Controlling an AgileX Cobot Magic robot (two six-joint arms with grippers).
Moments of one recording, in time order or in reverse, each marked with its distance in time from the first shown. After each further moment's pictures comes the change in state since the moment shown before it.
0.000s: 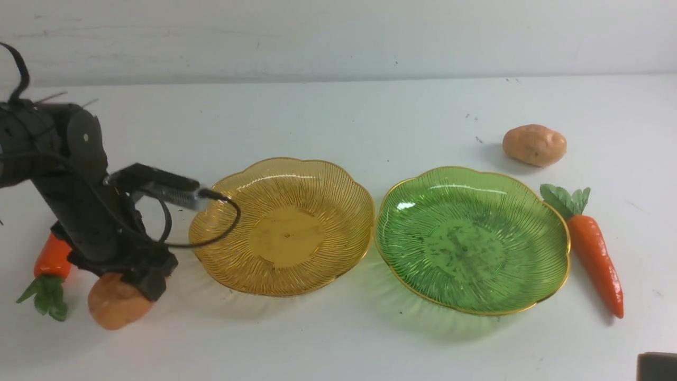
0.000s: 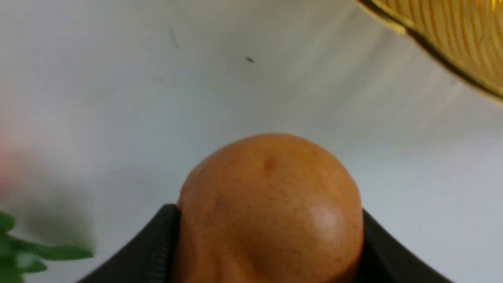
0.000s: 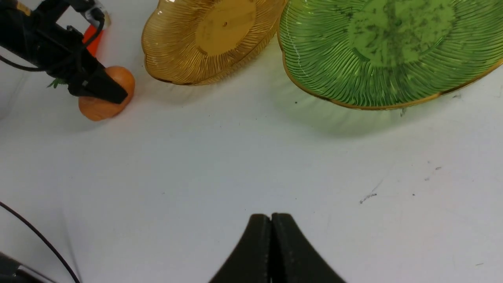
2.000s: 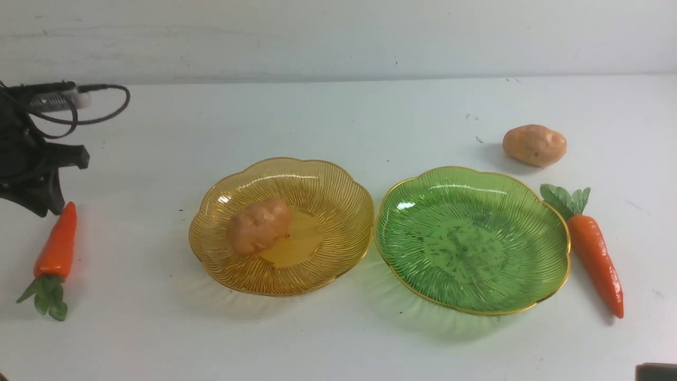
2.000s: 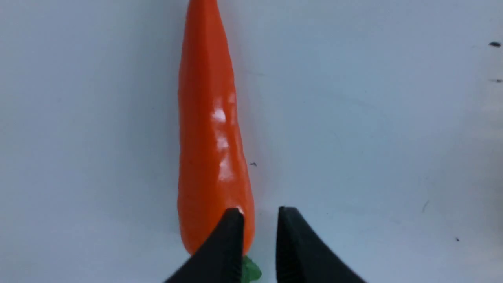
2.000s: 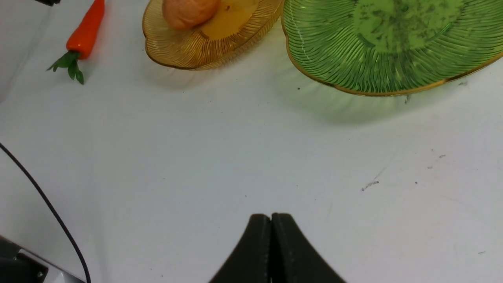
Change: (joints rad) right arm 0.000 0.001 -0.001 0.001 0.031 -0.003; left arm 0.309 0.258 -0.519 -0.018 0.234 -0.167
